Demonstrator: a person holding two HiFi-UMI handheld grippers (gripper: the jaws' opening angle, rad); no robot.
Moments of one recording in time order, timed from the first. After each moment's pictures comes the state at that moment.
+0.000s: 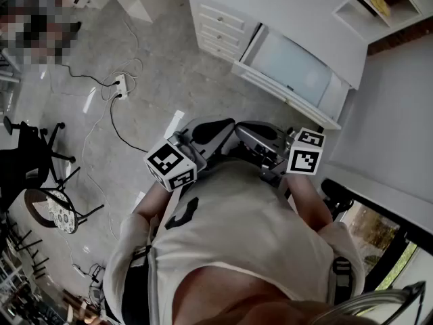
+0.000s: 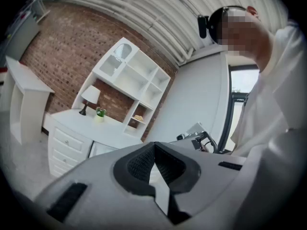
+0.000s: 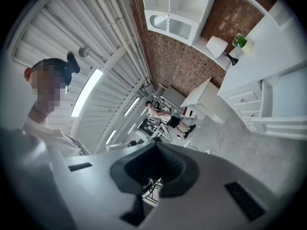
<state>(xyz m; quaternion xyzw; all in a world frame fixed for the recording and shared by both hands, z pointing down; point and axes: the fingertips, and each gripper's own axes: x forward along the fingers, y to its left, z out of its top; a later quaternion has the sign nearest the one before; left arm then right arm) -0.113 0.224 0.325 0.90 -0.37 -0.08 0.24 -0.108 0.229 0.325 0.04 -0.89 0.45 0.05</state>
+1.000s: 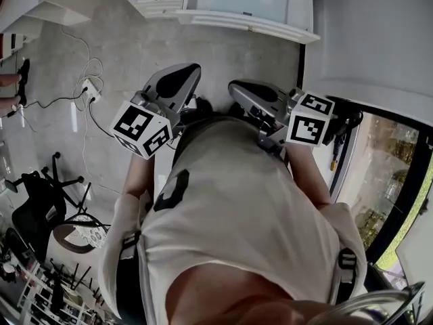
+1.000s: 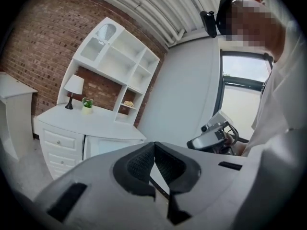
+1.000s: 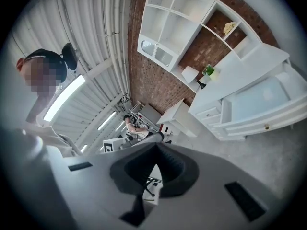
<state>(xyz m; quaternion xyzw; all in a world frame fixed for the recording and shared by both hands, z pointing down) -0.091 0.176 0.362 0.92 -0.34 0.03 0.20 -0.032 0.212 0.348 0.19 -0.88 0.44 0.01</state>
